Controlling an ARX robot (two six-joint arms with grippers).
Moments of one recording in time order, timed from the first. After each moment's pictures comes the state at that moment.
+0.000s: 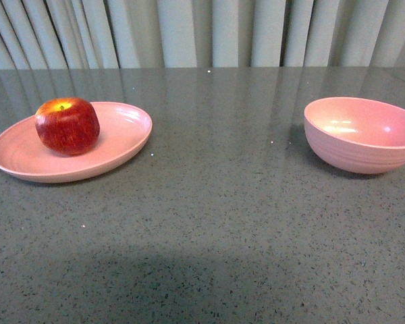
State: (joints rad) left arm 0.00 0.01 0.02 0.00 0.00 0.00; right arm 0.00 0.00 0.01 0.00 0.00 0.01
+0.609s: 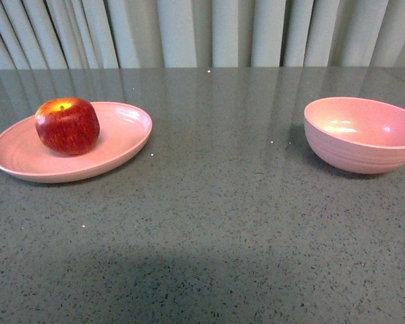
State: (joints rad) left arm 0.00 0.01 0.02 0.00 0.00 0.00; right arm 0.00 0.00 0.01 0.00 0.00 0.01
